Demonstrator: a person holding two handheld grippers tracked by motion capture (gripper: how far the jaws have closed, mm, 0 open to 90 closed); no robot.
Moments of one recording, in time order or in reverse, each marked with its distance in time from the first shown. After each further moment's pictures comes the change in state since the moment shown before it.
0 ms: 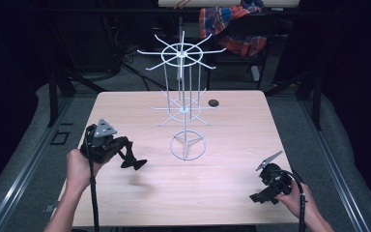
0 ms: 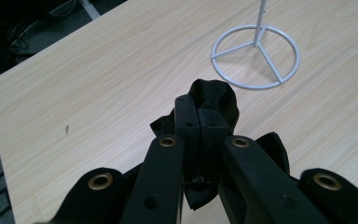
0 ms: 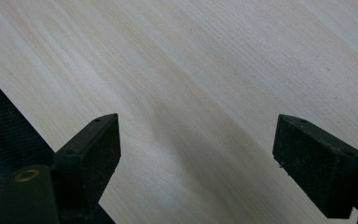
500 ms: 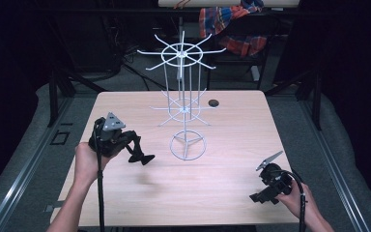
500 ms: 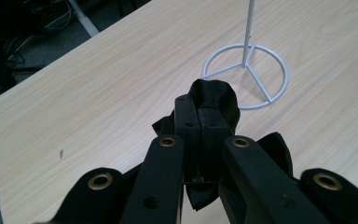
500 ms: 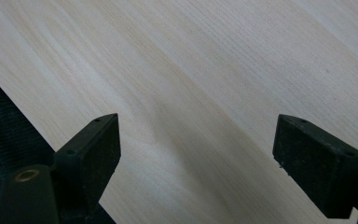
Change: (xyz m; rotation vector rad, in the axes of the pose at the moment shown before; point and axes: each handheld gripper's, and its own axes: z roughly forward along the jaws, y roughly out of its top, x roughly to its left) left arm -0.008 0.024 0.005 -0.026 -0.016 0.030; right arm 0.001 0.000 -0.001 -0.015 0.001 0.007
